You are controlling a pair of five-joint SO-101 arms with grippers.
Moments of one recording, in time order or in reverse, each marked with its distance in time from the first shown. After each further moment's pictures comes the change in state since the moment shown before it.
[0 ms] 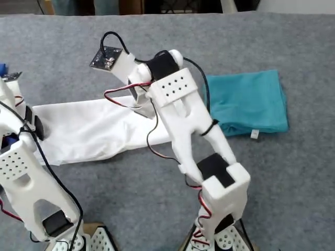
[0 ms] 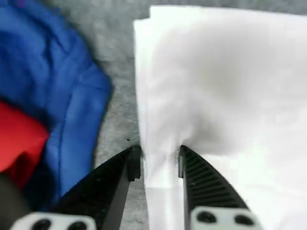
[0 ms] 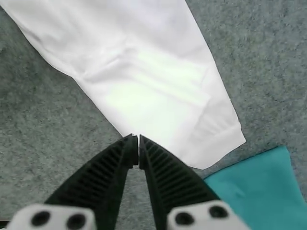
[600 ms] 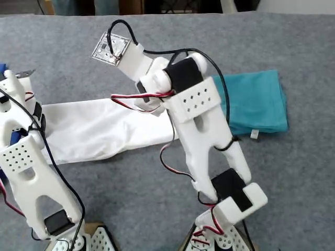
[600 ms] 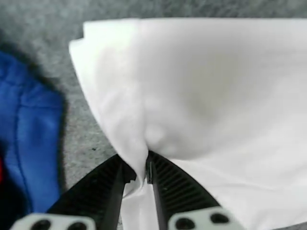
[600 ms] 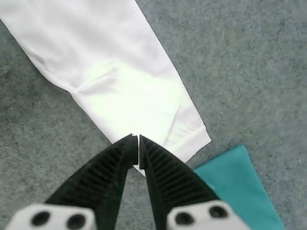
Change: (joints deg) left arm 3.3 9.6 -10.2 6.4 0.4; right arm 0.4 -12.8 0.0 0.0 0.4
